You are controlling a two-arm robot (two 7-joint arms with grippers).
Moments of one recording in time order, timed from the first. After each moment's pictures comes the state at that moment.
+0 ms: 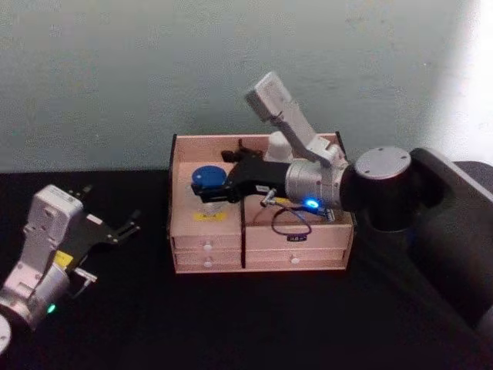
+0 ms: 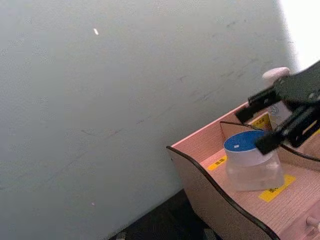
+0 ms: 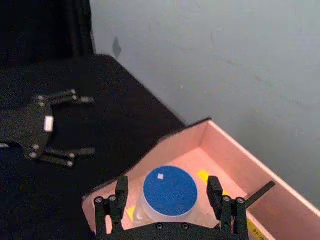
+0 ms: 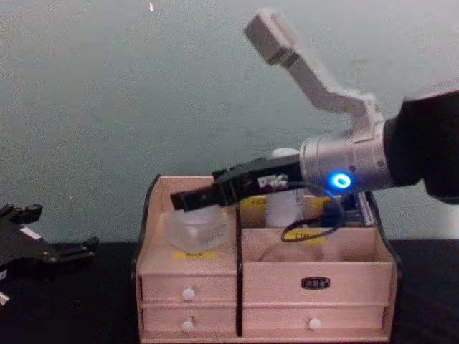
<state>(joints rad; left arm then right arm) -0.20 0.60 0.45 -1.41 -0.25 -0.12 0.03 0.77 0.16 -0.63 -1.01 0.25 0.26 0.59</state>
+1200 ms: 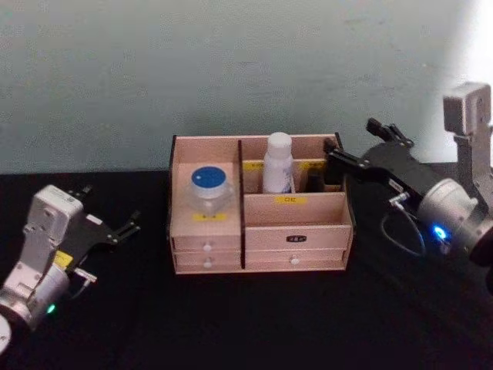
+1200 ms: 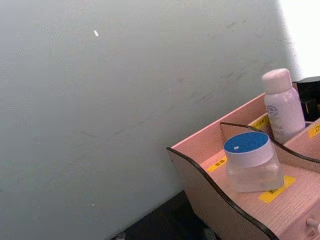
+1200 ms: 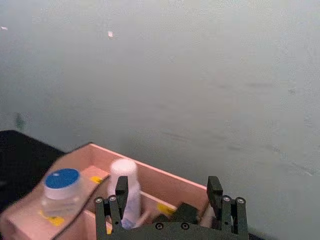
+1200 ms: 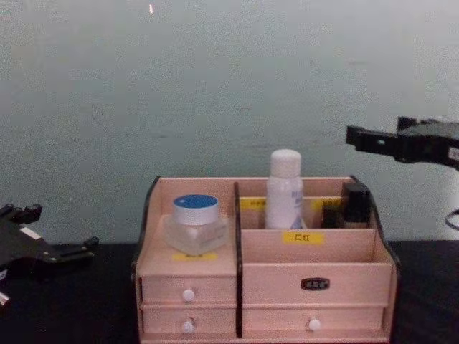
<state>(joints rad) -0.20 0.60 0.45 -1.41 -0.25 -0.12 0.03 0.33 0.38 -0.30 -1.49 0.39 0.09 0.30</state>
